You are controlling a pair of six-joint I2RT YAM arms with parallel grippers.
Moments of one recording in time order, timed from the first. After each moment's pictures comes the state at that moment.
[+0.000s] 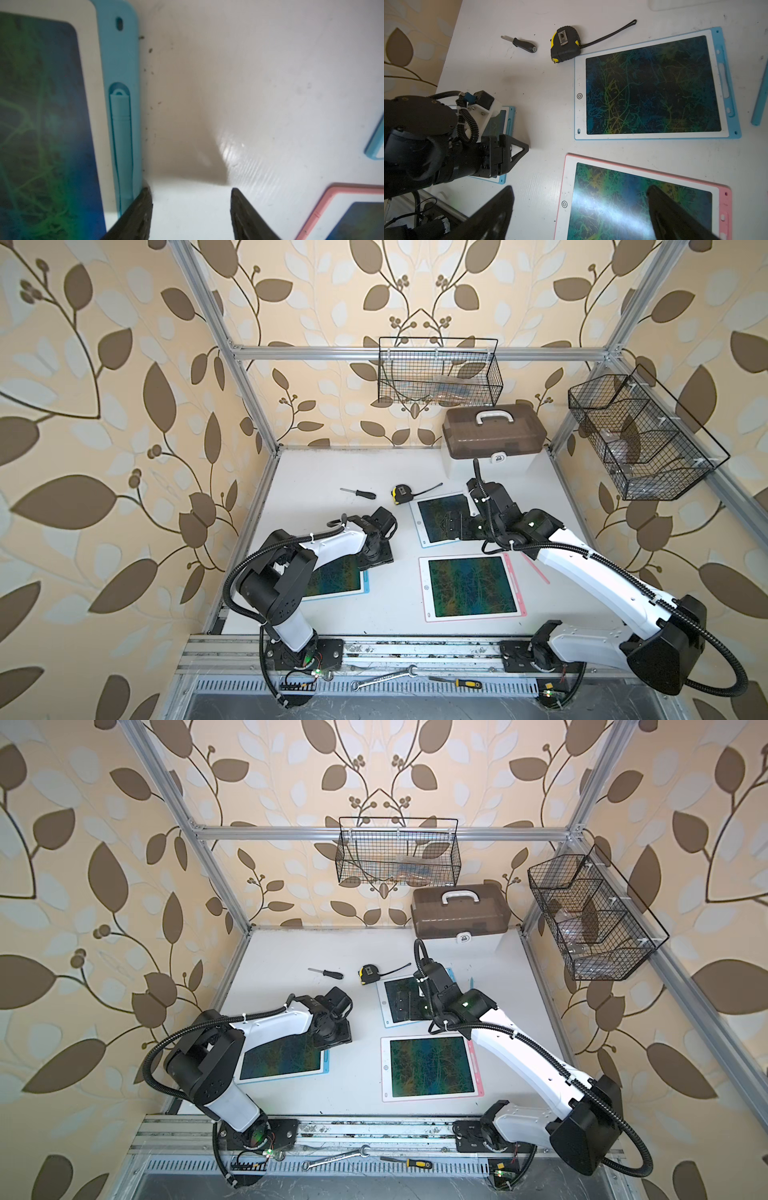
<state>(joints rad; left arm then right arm) -0.59 1.63 0.92 -0.64 0.02 -0.89 0.63 1.26 1.12 -0.73 0.07 0.56</state>
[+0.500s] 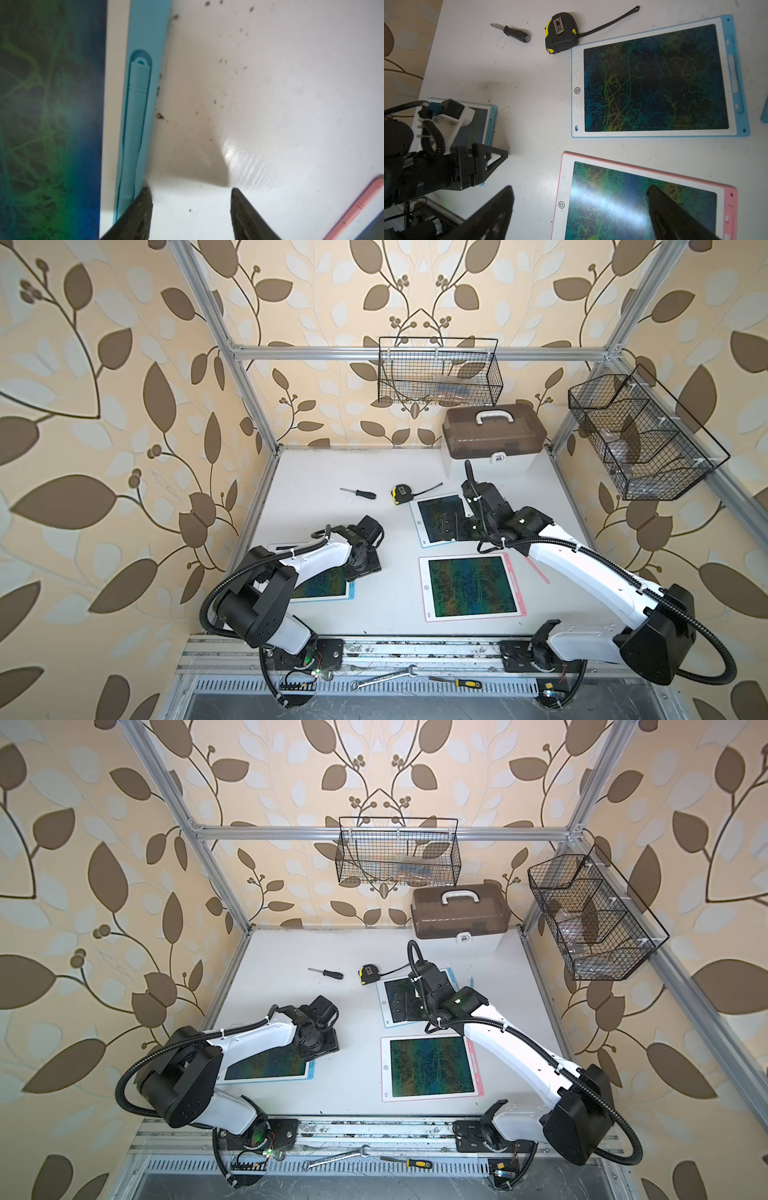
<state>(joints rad) -0.54 1.48 0.76 -0.66 0.01 -0.92 0.63 1.31 1.13 -0.73 0.07 0.56</state>
